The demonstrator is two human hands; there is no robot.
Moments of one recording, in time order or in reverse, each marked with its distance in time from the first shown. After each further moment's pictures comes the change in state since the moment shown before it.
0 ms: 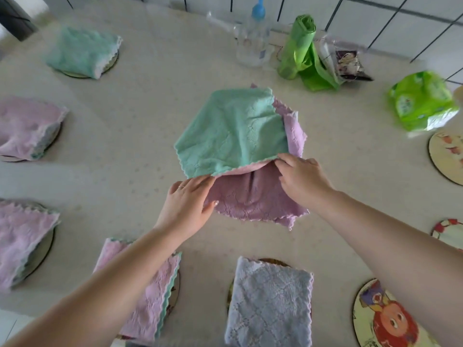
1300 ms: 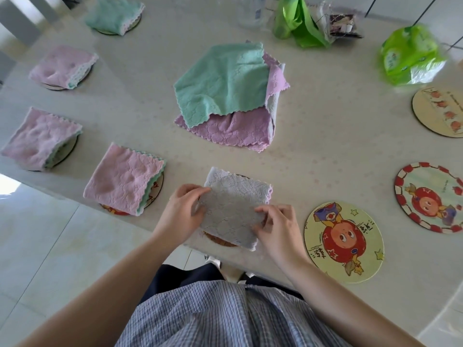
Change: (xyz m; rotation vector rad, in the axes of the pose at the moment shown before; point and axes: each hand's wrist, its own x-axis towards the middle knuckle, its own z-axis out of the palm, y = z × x) left_hand -0.180 0.128 0.031 -0.399 0.003 -0.332; right_hand -0.263 -0.040 0.078 0.843 0.015 0.213
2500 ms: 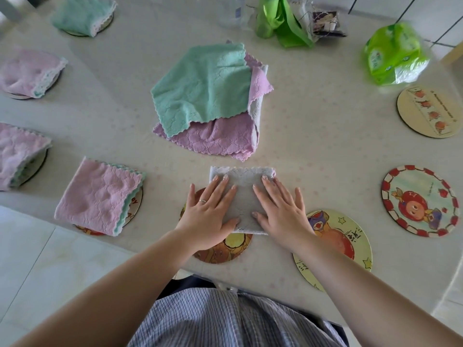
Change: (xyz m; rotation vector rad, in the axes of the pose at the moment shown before) left_hand 0.048 0.041 0.050 0.627 -0.382 0.189; right_hand 0.063 0.032 -0.034 -0.645 -0.186 -0.202
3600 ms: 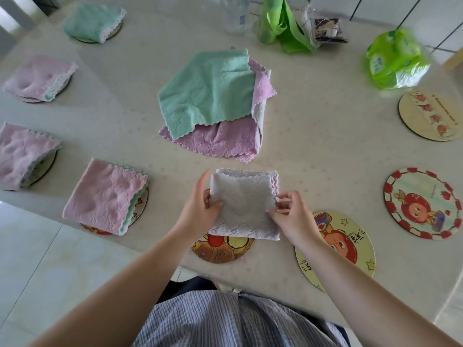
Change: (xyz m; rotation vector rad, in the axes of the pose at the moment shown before) left_hand -0.010 -0.008 -0.014 -1.106 0.216 -0.277; right_hand -0.010 -0.003 -0.009 0.942 0.145 0.419
